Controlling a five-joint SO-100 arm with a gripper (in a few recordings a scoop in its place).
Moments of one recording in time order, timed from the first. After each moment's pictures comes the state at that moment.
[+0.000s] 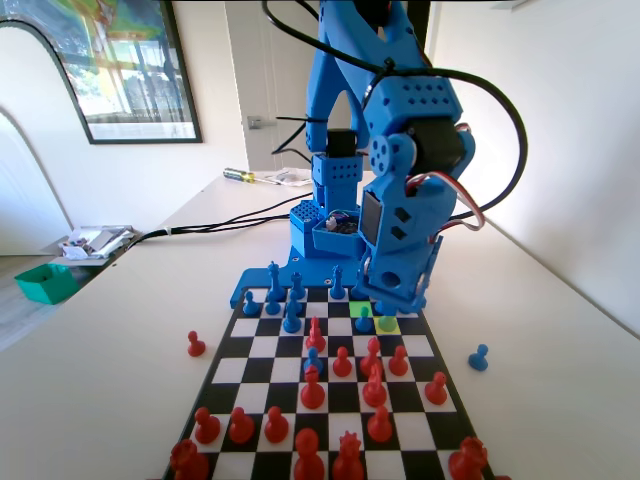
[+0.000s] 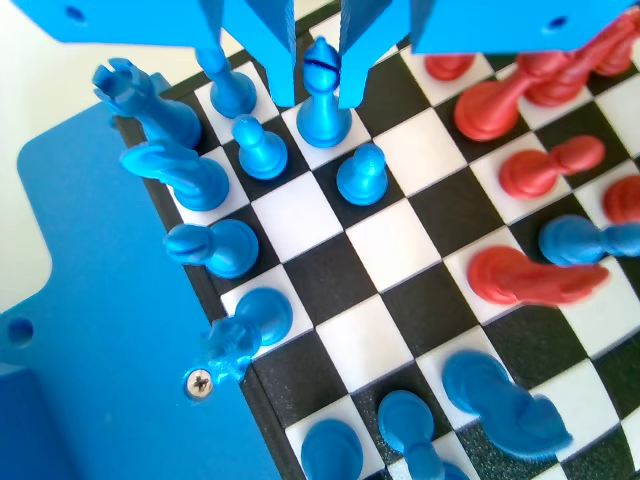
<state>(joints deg) -18.1 80.9 122.3 51.5 -133.6</state>
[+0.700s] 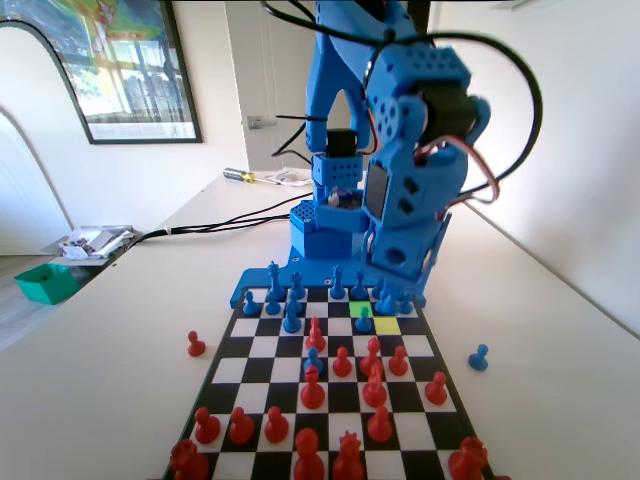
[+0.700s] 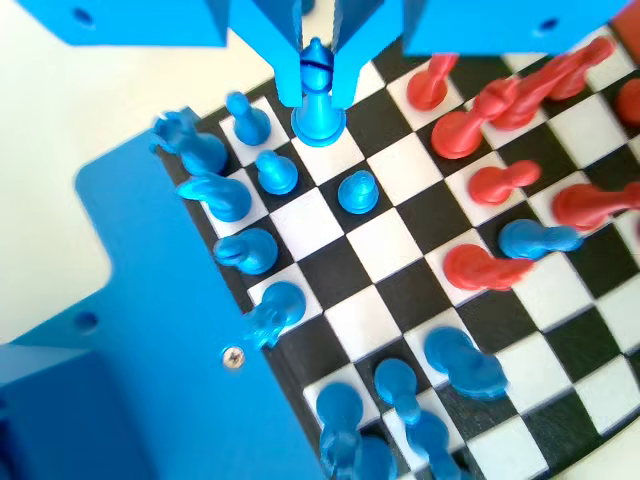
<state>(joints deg) -18.5 86.9 117.9 63.7 -132.5</state>
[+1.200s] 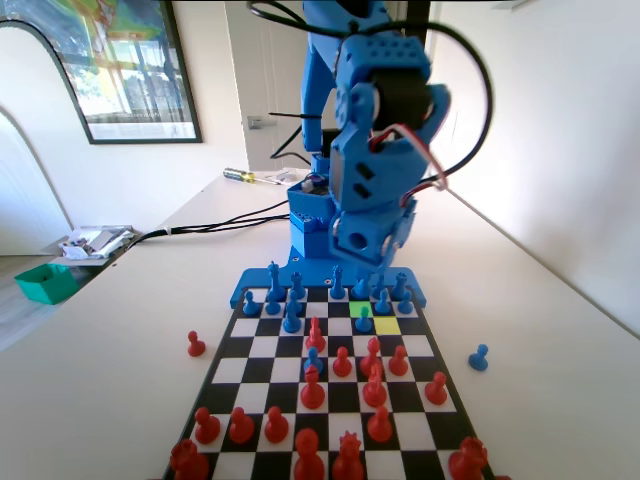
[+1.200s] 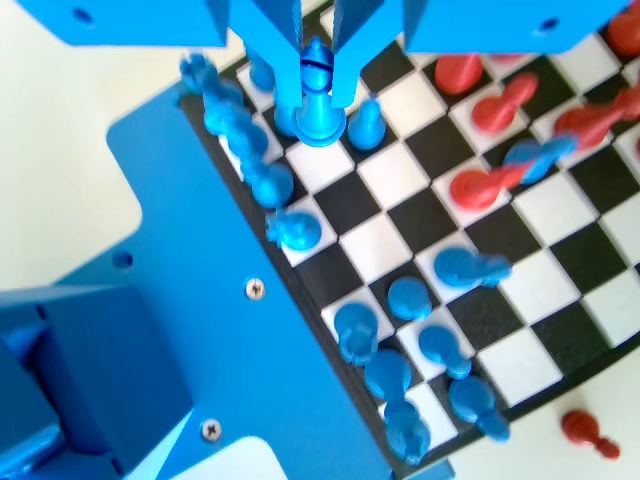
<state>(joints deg) -11.5 94.3 128.1 63.4 -137.5</state>
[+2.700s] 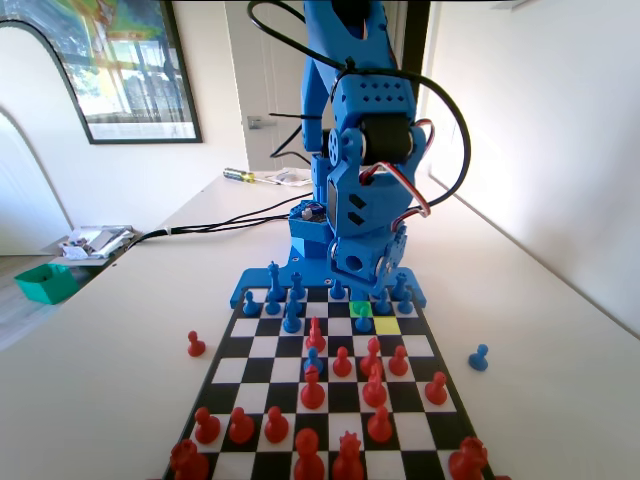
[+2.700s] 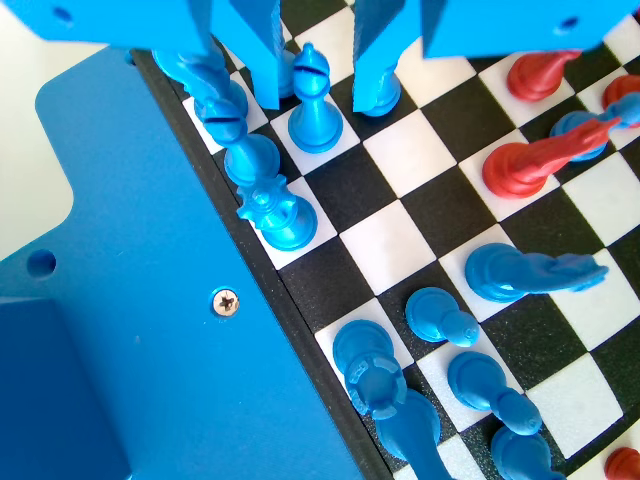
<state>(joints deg) -12.3 91.4 136.6 46.8 -136.8</state>
